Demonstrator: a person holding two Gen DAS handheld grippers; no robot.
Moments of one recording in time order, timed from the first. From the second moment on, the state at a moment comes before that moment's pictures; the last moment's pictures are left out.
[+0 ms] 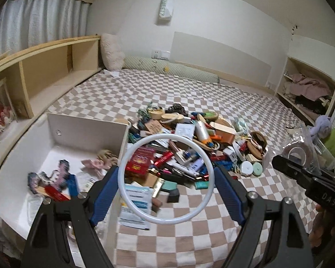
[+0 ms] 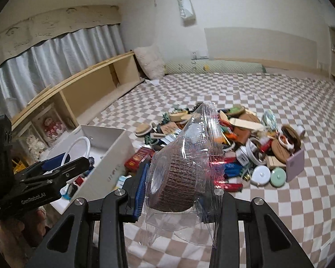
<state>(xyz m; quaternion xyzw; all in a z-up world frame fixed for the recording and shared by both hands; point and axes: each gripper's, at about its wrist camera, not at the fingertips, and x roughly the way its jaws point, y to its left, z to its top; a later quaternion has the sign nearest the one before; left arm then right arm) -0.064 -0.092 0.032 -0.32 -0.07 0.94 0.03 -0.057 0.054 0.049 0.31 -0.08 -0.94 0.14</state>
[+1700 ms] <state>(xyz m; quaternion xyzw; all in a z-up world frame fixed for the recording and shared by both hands) -0.147 -0.327 -0.053 -0.50 -0.11 0.85 -0.11 -0.152 -0.190 0.006 0.42 0.03 -0.85 0.32</state>
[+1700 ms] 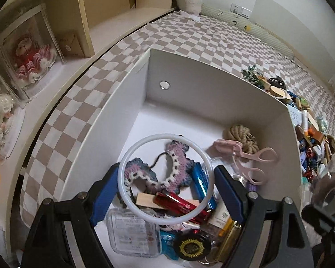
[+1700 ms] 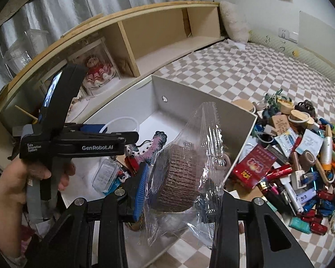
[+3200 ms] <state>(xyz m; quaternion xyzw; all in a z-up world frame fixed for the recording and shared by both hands) -0.079 -0.324 -0.008 -0.39 -0.14 0.90 -0.13 -0.161 -0.214 -0.015 0.40 0.04 -0.85 0.34</state>
